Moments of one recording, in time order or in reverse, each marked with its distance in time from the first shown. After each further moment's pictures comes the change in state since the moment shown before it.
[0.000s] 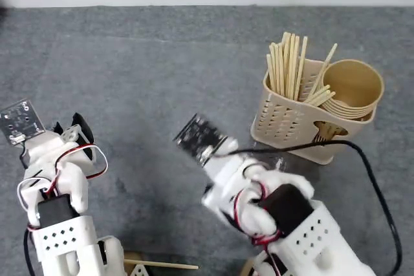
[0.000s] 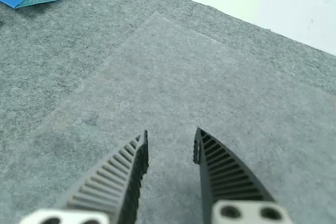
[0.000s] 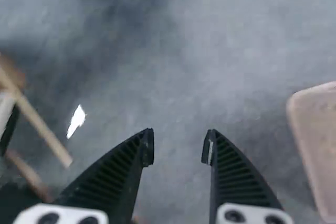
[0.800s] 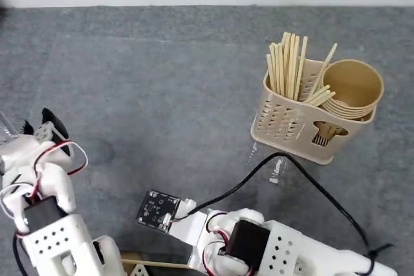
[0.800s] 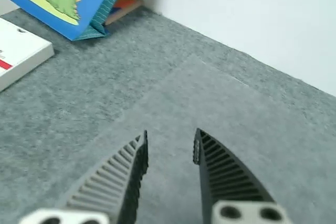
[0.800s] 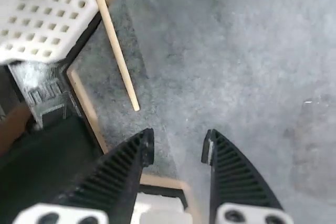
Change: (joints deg) left arm -9.2 2.2 -3.3 -4.9 0.0; right arm -26.5 -0.4 14.4 -1.5 -10.6
